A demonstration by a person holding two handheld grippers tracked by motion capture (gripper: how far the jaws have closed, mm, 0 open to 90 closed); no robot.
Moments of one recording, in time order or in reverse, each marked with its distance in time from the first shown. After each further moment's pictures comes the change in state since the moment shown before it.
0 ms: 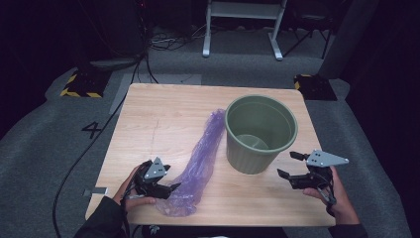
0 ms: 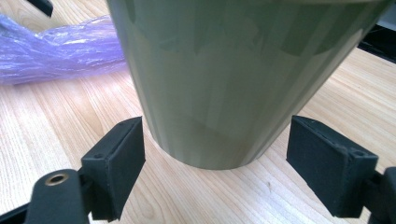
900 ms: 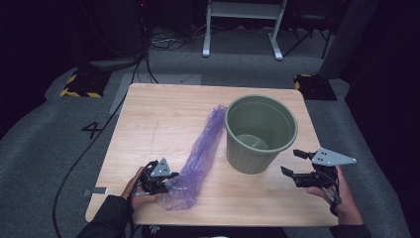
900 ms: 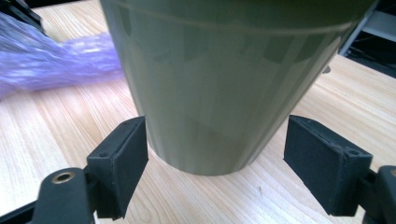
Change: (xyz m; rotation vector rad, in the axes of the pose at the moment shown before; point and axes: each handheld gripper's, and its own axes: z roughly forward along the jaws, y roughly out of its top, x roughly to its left) left arm 0.018 -0.009 0.025 0.012 -0.063 0.004; right arm -0.002 0.007 -0.012 -0.041 -0.007 0.006
